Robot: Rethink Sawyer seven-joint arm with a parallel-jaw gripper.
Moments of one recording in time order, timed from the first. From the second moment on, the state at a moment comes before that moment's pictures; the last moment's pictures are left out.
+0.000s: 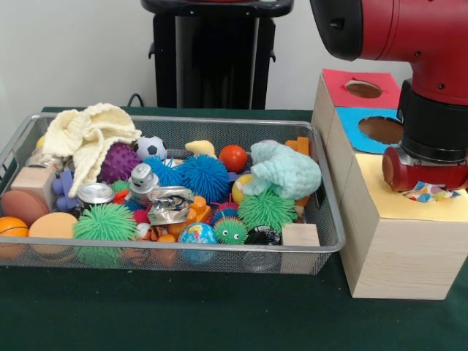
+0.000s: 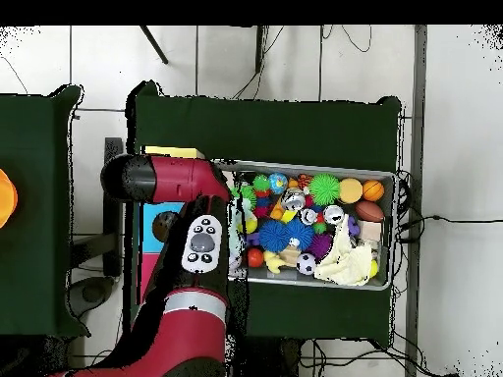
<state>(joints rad) 0.18 -0.31 -0.17 1.22 0.25 0.54 1.62</state>
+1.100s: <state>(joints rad) 0.19 -0.50 -0.21 1.16 0.24 1.01 1.62</state>
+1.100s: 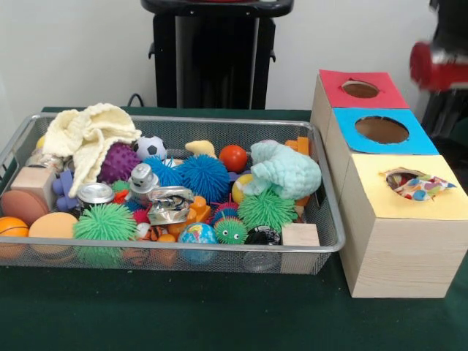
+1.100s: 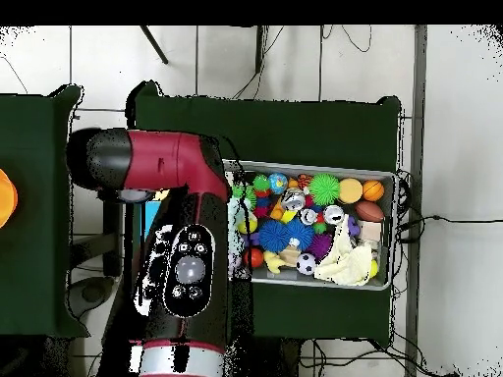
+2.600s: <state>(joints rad) 0.14 -0.38 -0.23 0.80 0.24 1.14 1.62</state>
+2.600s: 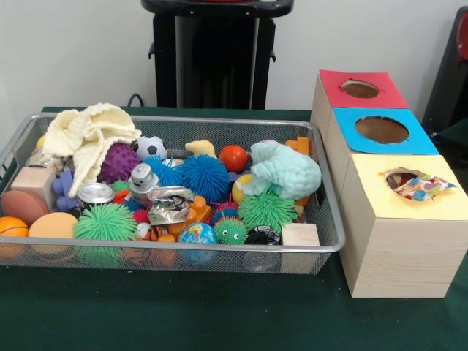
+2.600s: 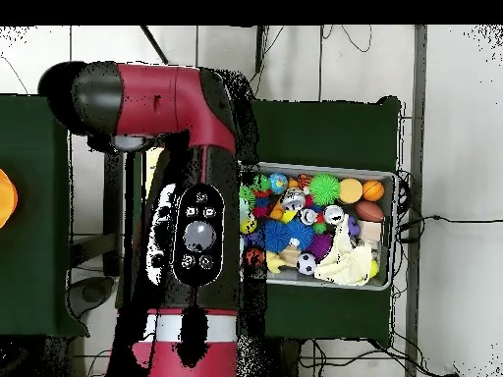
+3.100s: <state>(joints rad) 0.09 -0.34 -0.22 0.80 0.23 1.14 1.62</state>
